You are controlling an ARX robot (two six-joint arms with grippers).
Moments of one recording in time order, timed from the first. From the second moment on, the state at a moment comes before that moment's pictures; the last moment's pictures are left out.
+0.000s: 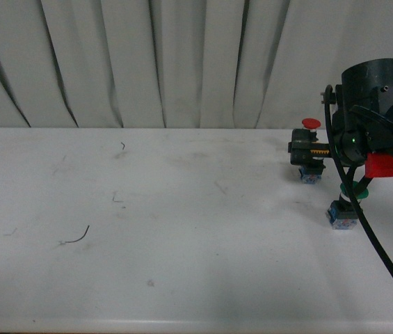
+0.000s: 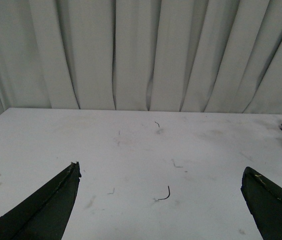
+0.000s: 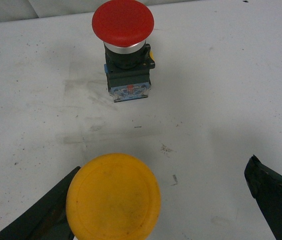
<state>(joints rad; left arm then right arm) 0.00 0.01 0.01 0.00 0.00 -0.01 0.12 2.42 1.56 0.26 0.23 0.14</state>
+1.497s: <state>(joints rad) 0.00 0.01 0.01 0.00 0.00 -0.01 0.07 1.05 0.64 0.34 0.07 0.07</state>
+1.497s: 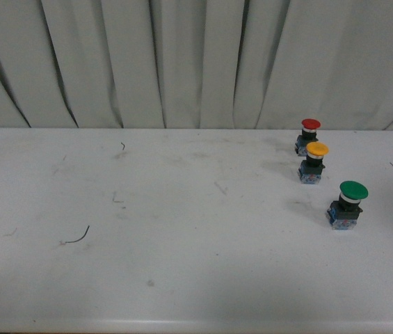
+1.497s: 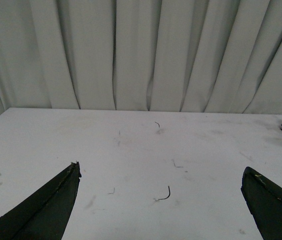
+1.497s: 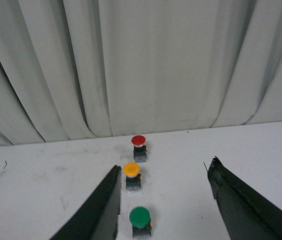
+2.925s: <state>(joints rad) 0.00 0.01 0.01 0.00 0.00 -0.01 0.00 0.19 0.01 0.19 0.00 0.00</state>
